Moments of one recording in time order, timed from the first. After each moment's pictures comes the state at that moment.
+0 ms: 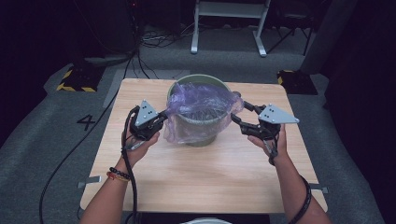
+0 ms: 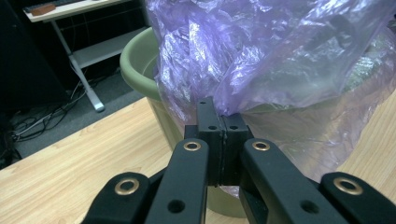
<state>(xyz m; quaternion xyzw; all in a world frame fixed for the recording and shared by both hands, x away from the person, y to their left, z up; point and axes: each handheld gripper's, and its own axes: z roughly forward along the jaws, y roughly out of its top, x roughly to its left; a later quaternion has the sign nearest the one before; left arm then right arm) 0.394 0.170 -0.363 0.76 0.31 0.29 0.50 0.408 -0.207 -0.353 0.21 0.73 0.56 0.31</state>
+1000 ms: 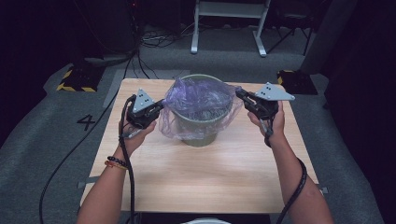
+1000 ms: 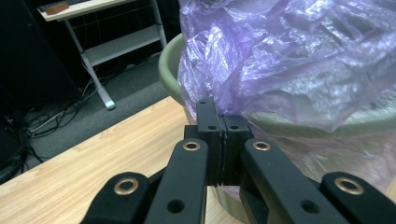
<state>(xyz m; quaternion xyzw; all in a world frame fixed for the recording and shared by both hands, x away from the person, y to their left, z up) 0.429 0.183 -0.356 0.75 0.33 0.30 0.48 0.457 -0.198 -0.326 0.25 0.74 0.53 0.34</state>
